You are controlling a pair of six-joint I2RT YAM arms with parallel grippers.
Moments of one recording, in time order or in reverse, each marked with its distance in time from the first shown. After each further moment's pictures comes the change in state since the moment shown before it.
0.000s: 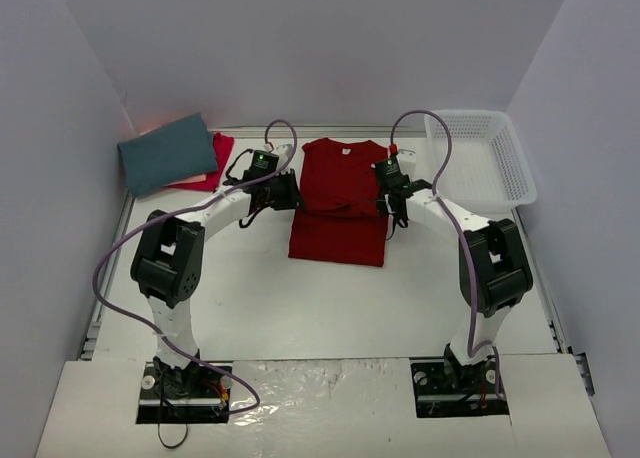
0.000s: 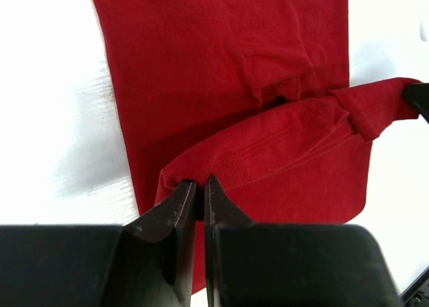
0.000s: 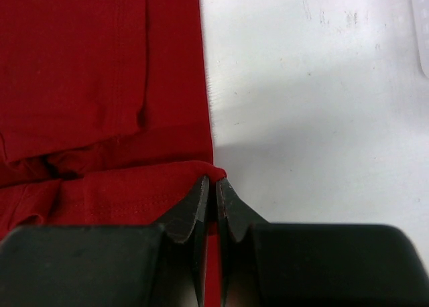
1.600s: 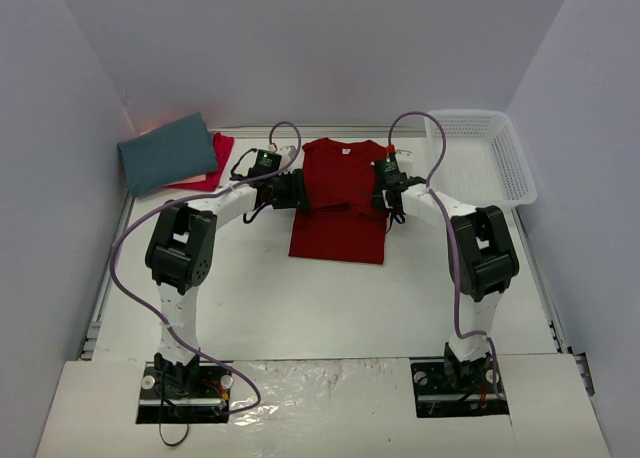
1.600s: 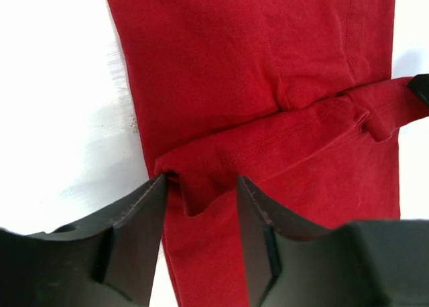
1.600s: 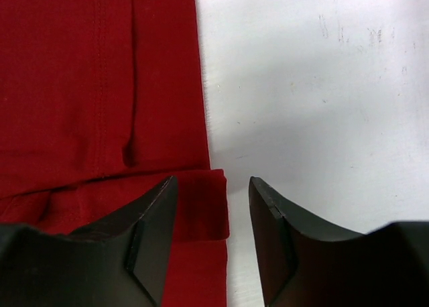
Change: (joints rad) left arm 0.019 0.144 0.099 -0.009 0.014 0.042; right arm -0.037 0.133 0.065 0.044 -0.034 -0.031
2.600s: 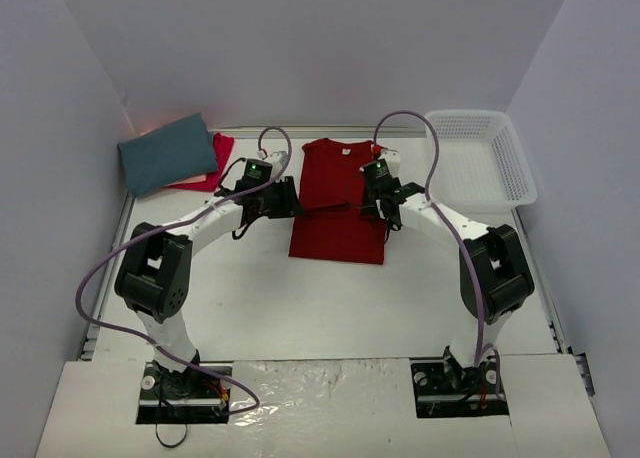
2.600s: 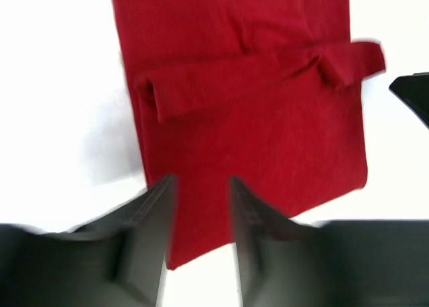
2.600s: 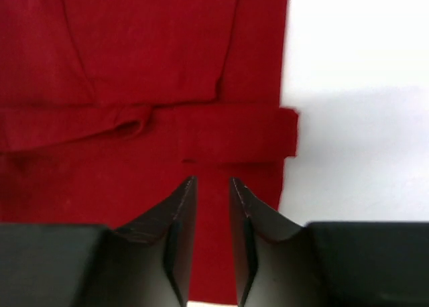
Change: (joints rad) left arm -0.023 -0.262 -0.228 0.040 -0.039 -0.023; right arm 0.106 -0.171 -0.056 -0.026 -0.044 0.002
